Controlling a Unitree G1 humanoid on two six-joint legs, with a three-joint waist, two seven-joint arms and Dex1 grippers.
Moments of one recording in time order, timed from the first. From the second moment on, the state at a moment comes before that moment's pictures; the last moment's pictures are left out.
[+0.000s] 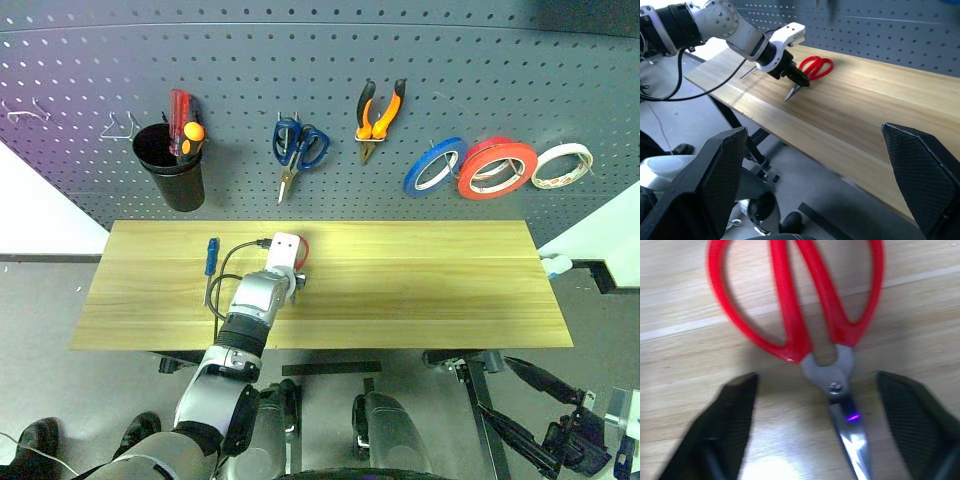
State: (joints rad) left arm -0.64 -0.03 -0.04 0.51 0.01 0.88 0.04; right arm 0.80 -0.49 -0.48 -0.36 0.70 -0.11 1.18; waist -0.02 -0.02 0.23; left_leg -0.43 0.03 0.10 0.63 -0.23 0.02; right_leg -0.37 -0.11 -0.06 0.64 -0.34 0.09
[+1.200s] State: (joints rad) left arm -0.30 0.10 -0.14 0.09 0.06 0.77 -0.03; right arm 0.77 -0.49 -0.48 -0.37 0.72 -0.10 1.19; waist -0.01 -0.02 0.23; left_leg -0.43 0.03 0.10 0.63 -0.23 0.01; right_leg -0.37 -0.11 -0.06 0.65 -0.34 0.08
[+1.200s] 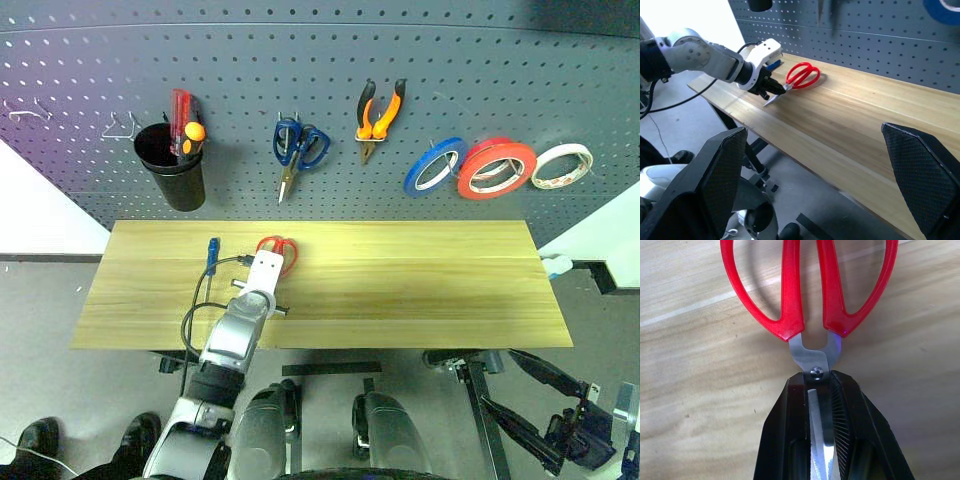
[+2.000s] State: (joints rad) left arm -0.03 0.23 -0.20 -0.15 0.10 0.37 -0.18; right arm 0.68 -0.49 -0.45 -0.37 0.71 -0.10 1.20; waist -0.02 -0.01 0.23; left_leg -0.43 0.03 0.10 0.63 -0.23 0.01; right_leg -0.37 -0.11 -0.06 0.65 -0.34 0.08
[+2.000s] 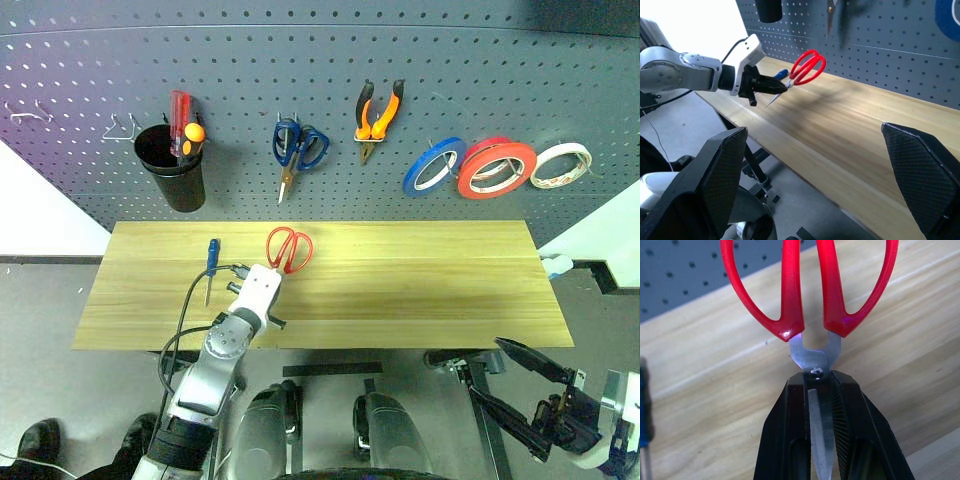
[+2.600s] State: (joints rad) left arm -0.01 0.28 -0.14 -0.21 0.10 0.14 -0.22; right arm 0.79 -0.42 -0.39 -0.55 0.76 -0.10 1.24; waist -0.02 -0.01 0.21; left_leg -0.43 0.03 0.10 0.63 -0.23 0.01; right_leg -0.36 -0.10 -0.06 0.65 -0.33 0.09
